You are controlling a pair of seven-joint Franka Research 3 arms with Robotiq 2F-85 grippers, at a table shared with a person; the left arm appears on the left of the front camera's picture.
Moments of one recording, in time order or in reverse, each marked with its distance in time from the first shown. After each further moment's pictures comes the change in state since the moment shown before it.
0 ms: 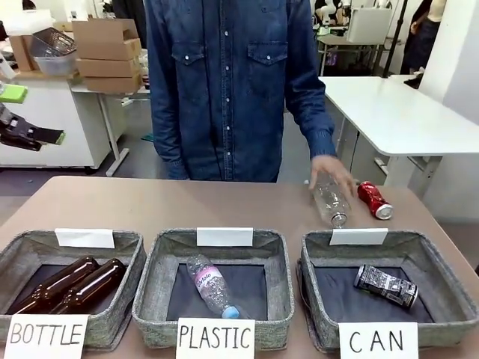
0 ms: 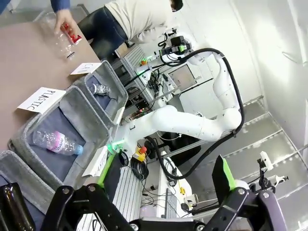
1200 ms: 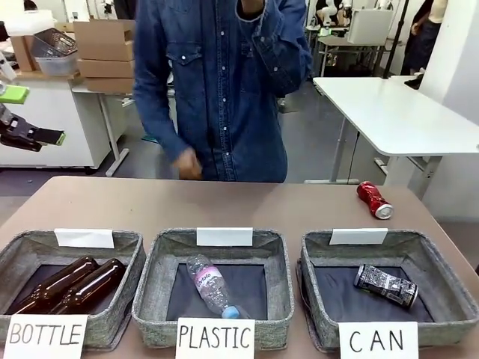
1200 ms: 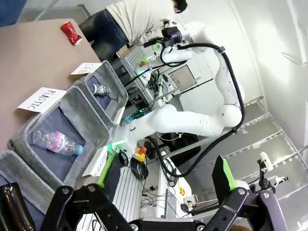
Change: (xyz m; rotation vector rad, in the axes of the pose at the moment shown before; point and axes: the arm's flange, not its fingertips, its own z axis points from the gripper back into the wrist) left arm 0.000 0.001 0.001 -0.001 -0.002 0.003; right arm 0.073 -0.011 -0.037 -0.725 0.219 0.237
